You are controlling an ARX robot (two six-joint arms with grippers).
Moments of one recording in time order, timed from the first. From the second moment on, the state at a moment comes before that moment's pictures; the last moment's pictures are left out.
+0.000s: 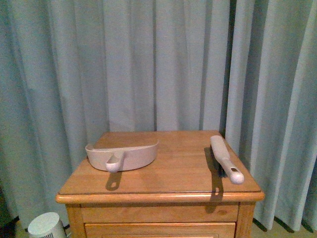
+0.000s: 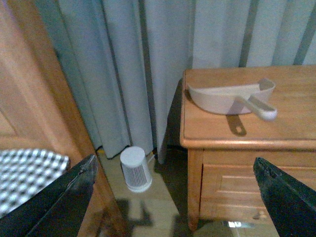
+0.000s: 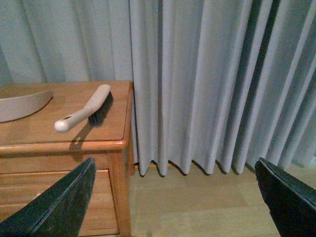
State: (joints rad) left arm -0.15 0.56 0.30 0.17 -0.18 0.11; right arm 0.00 0.00 0.02 0.00 0.00 0.00
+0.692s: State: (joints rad) left arm -0.39 1.77 1.51 -0.35 -0.26 0.04; right arm 0.00 0.00 0.02 0.00 0.00 0.00
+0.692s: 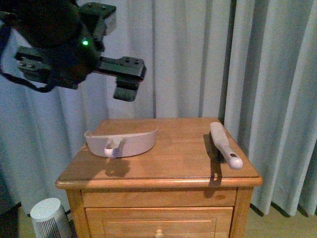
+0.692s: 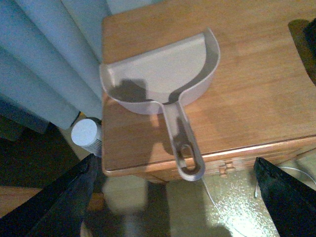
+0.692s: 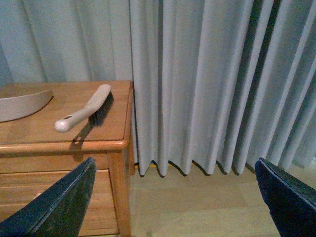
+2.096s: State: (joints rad) left arm -0.31 2.35 1.96 -0.49 -0.21 -0.09; right arm 0.00 0.00 0.02 0.00 0.00 0.00
